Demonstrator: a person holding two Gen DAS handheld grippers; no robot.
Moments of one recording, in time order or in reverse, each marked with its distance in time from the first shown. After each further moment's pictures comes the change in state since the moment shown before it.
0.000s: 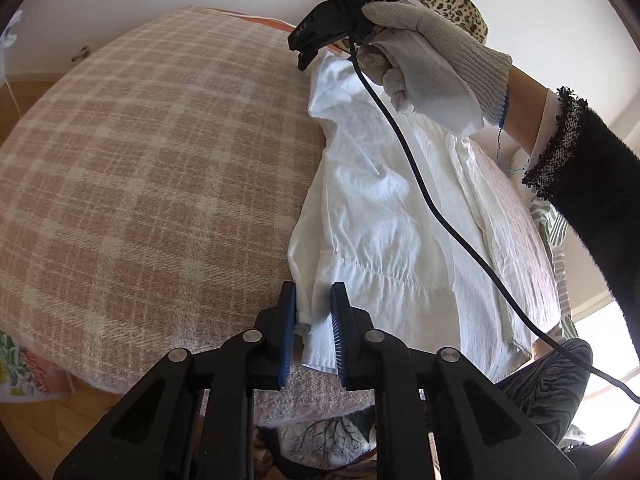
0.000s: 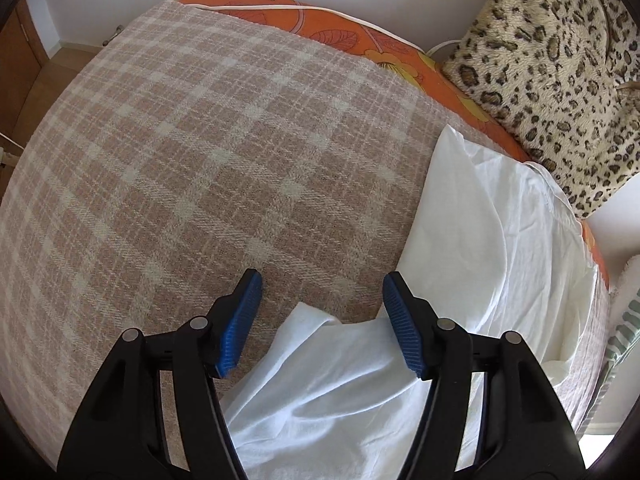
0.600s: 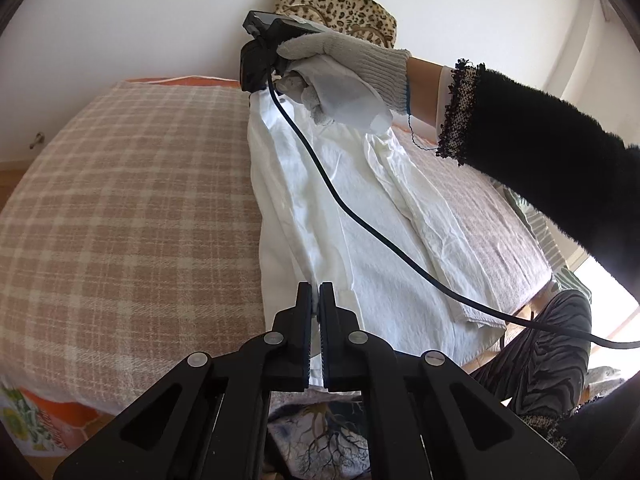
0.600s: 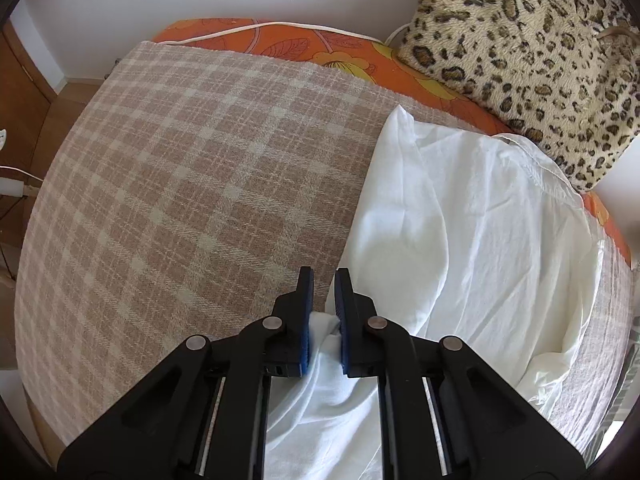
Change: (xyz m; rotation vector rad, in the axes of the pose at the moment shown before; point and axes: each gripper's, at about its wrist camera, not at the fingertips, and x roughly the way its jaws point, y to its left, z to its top) left arm -0.024 -0.071 -0.012 0.266 -0.113 -0.072; right arm -0.023 -0.070 -0.003 0.095 -0.015 0.117
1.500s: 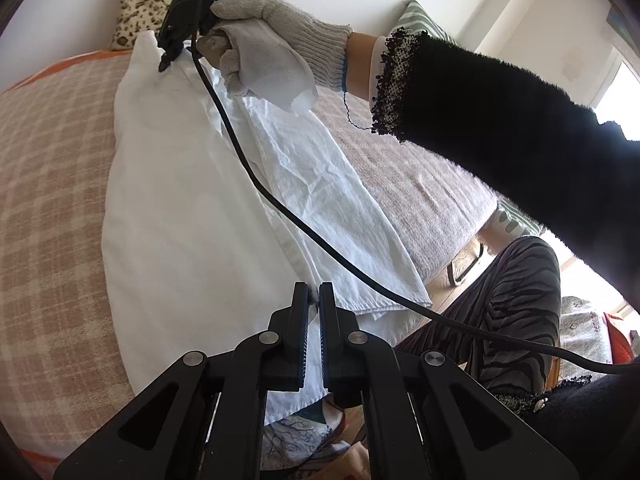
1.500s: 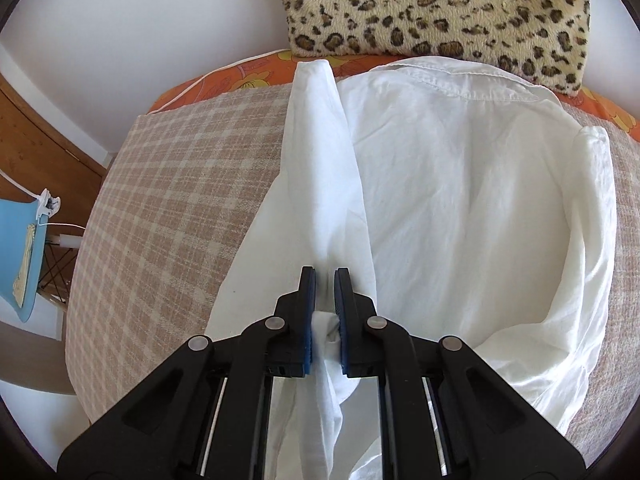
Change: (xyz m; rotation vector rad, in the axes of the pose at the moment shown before) left arm 0.075 -0.110 0.002 0.173 0.252 -0.235; right arm 0.000 -0.155 -0.060 0.202 -0.122 0.311
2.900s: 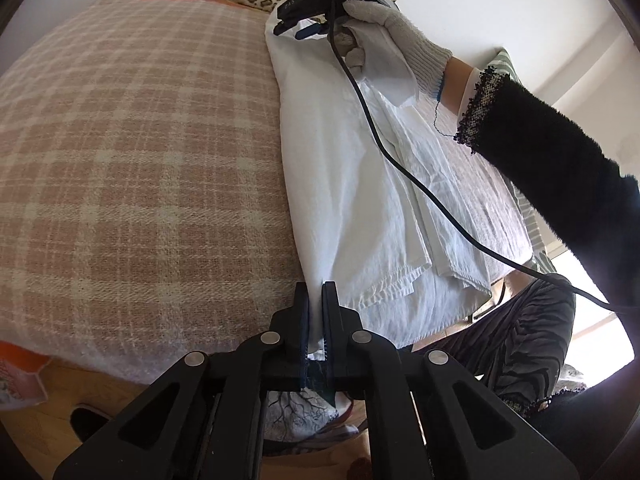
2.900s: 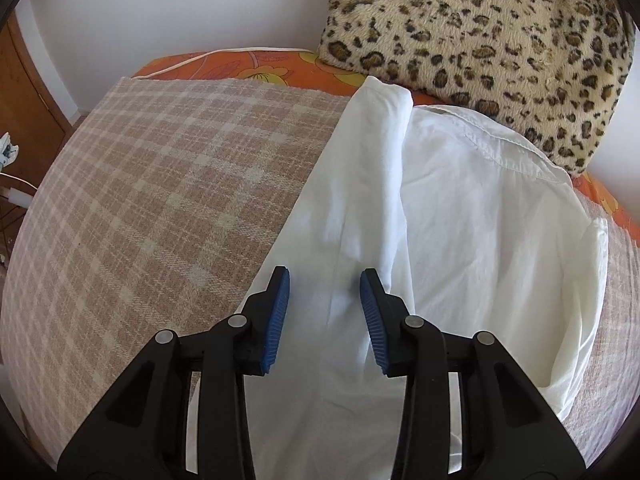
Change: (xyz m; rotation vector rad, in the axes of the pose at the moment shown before) left arm -0.037 0.079 -0.060 -0.299 -0.045 0.105; right arm 0.028 0.050 0.007 -0.198 -0.051 -0.206
